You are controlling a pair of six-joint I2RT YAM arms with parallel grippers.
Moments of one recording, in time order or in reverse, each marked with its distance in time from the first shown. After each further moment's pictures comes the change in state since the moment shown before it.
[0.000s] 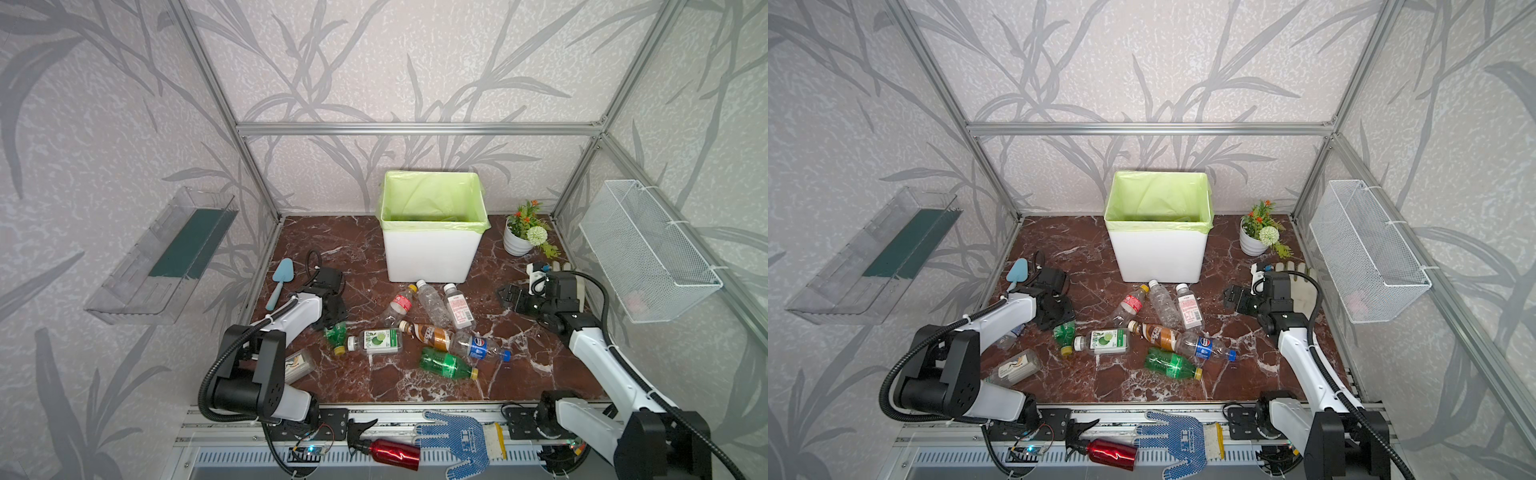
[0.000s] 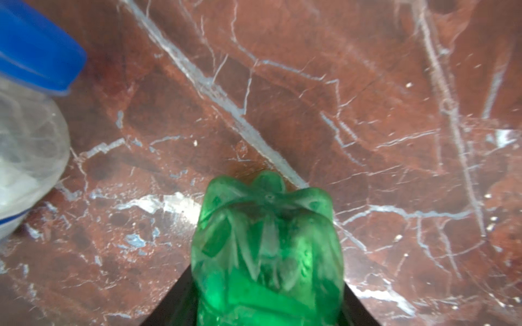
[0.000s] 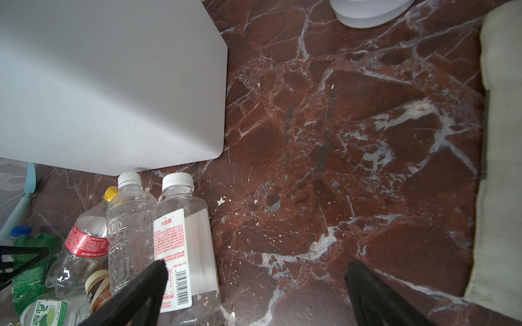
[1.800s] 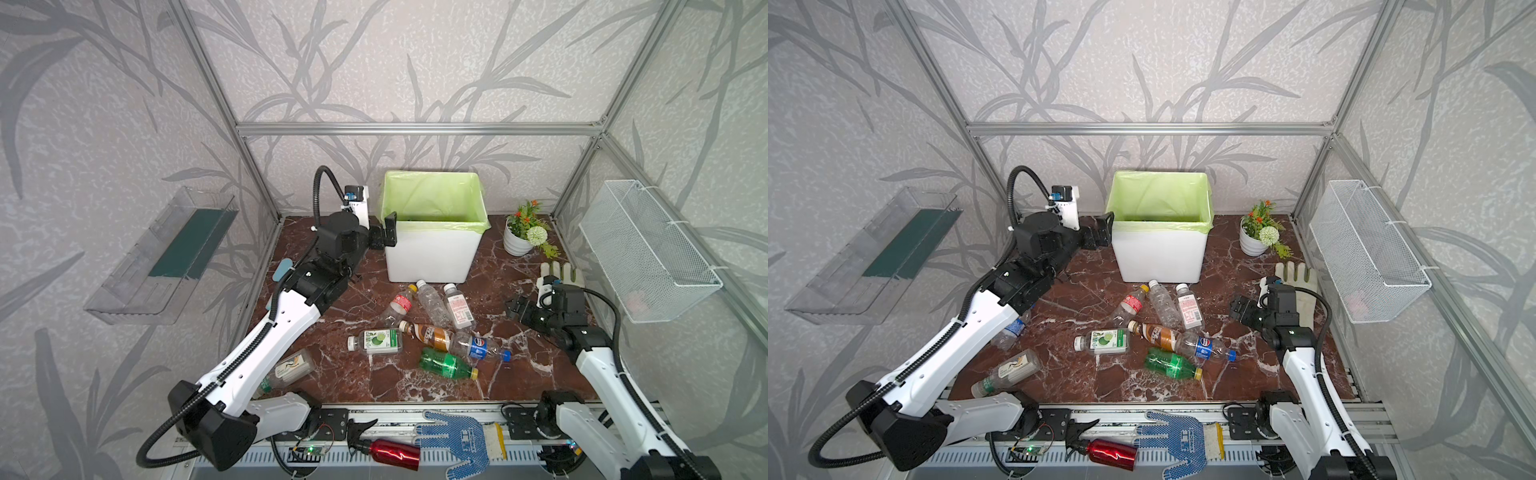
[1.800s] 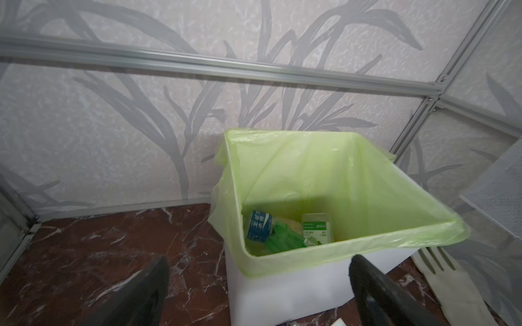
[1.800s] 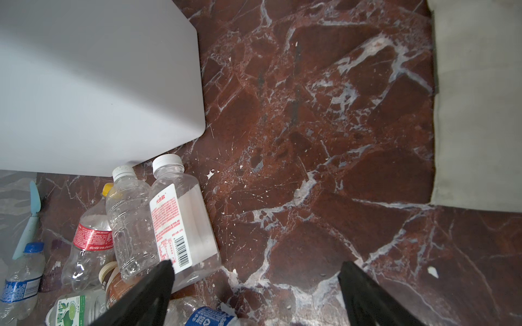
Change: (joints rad) left arm -0.344 -0.243 0.439 0.365 -0.131 0.353; right arm -0.010 -0.186 -0.046 -0.189 0.034 0.119
